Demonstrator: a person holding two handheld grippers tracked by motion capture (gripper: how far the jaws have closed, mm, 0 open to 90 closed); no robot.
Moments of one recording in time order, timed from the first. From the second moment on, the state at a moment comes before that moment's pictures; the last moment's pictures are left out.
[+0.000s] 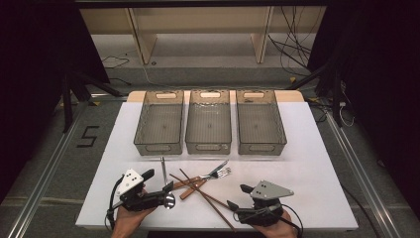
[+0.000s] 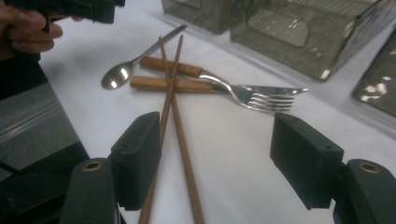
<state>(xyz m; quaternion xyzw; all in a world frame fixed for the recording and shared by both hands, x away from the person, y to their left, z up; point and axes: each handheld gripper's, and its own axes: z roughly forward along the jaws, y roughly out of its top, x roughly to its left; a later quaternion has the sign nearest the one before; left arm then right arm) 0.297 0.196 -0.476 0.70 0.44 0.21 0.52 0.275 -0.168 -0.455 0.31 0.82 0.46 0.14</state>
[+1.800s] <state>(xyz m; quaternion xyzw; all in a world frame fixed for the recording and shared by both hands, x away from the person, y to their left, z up) 0.296 0.196 -0.476 0.70 0.43 0.21 0.52 0.276 -0.105 -0.494 0.33 0.86 0.37 0.11</state>
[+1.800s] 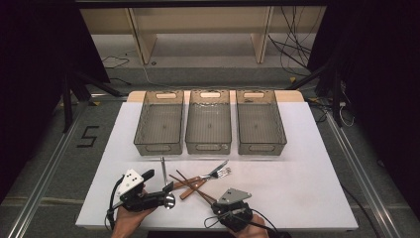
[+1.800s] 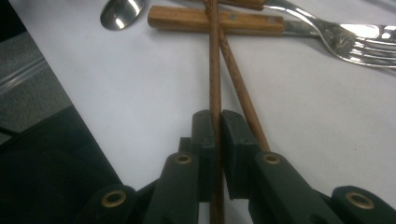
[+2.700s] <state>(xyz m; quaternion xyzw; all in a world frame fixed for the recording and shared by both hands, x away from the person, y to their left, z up) 0.302 0.137 -0.445 0.71 0.43 0.07 0.56 0.283 -0.107 -0.448 0.28 0.81 0.48 0.16</state>
